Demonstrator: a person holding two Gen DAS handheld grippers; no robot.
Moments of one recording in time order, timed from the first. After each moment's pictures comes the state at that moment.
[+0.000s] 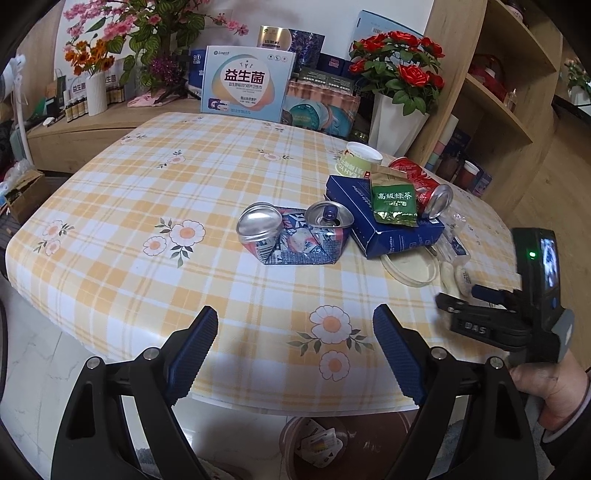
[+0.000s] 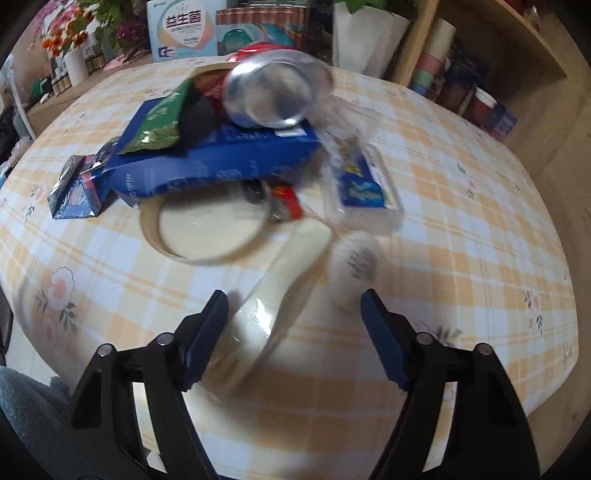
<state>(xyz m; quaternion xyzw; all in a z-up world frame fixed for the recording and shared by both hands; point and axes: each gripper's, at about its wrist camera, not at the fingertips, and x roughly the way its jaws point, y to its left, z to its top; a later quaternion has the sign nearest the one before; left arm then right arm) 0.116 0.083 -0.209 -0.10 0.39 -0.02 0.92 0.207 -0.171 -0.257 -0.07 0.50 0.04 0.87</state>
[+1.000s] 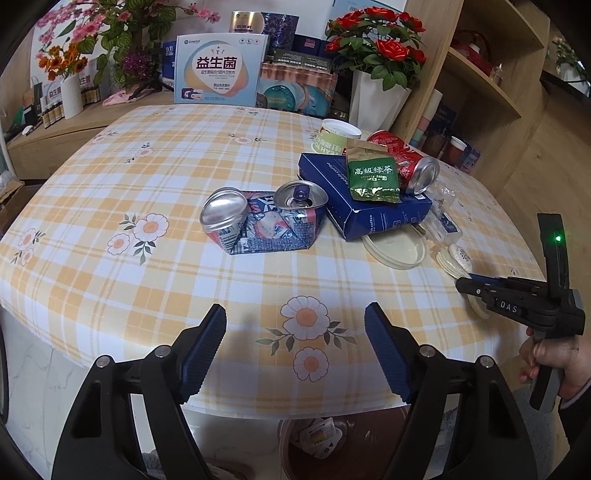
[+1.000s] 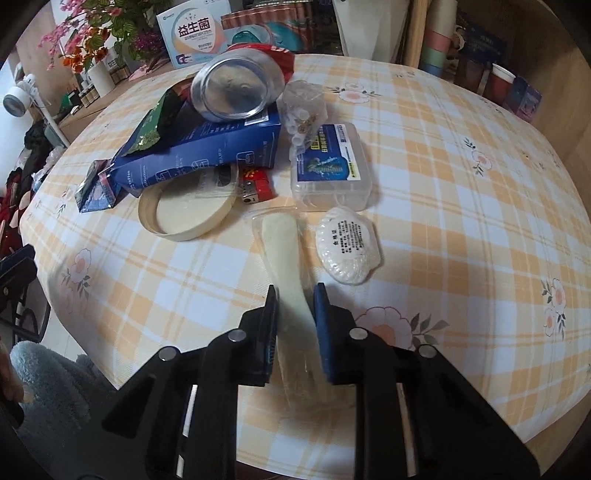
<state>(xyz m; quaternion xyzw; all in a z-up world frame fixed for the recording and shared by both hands) 0.132 0.061 -0.221 -0.07 0.41 -0.06 0.91 0.203 -0.221 -0.257 -0.02 0.51 0.13 0.85</state>
